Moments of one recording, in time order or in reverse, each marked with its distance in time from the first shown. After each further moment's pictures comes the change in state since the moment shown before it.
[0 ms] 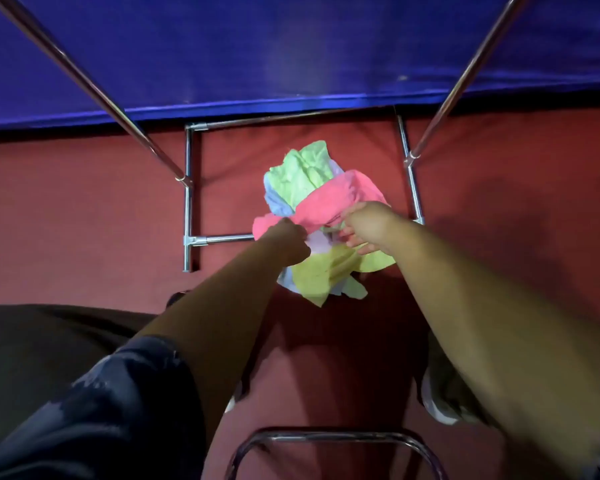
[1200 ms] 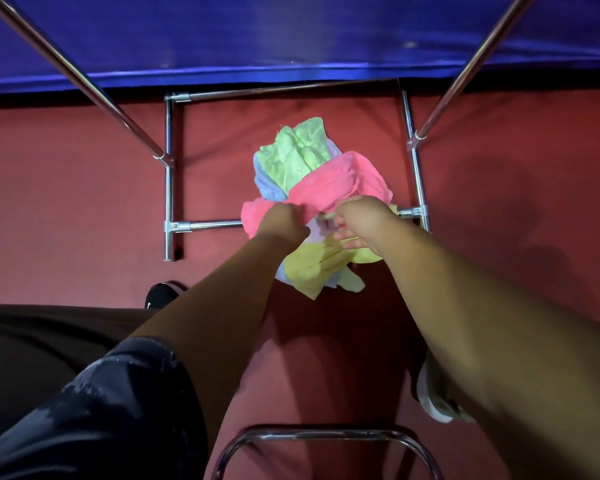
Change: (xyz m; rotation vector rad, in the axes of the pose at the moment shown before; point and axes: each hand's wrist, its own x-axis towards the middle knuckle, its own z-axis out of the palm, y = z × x) left_hand 0.039 -0.005 0.033 -0.122 0.270 -0.048; right_hand 0.043 0.018 0.017 0.237 0.052 0.086
